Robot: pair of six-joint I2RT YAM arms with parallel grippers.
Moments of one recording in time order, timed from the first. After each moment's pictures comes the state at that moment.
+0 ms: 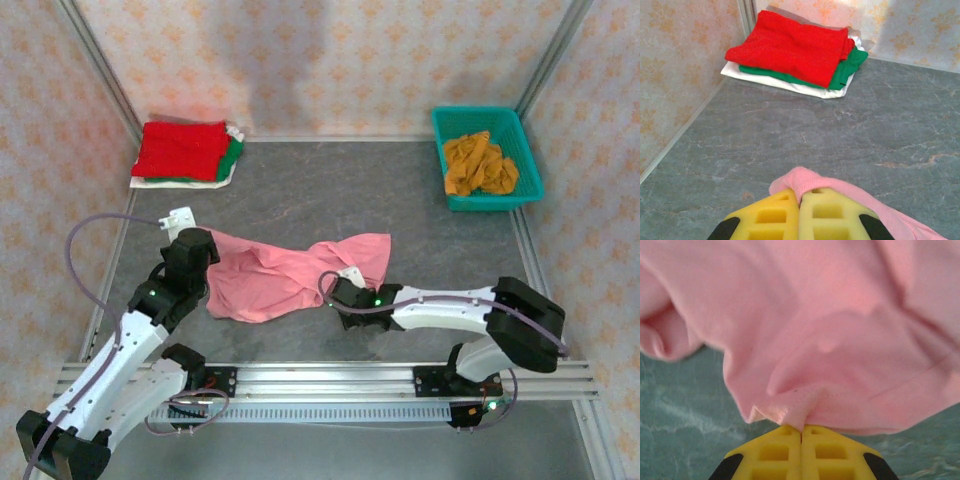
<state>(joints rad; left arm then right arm) -0.37 0.74 0.68 -0.50 -0.67 -0.38 1.10 1.41 0.71 -0.48 0.34 0.63</state>
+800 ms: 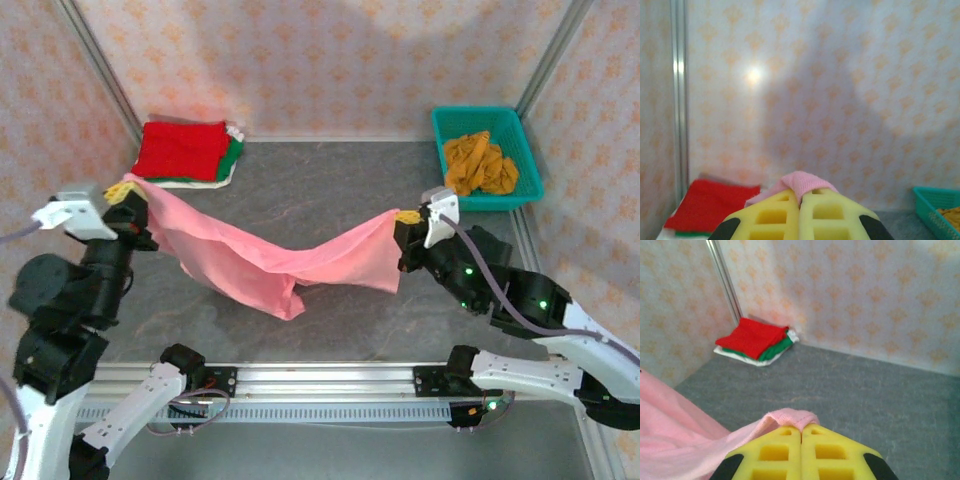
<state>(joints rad) -0.37 0.60 1.37 -0.60 -0.36 -0.10 1.10 0.78 1.23 -0.67 0.55 0.23</state>
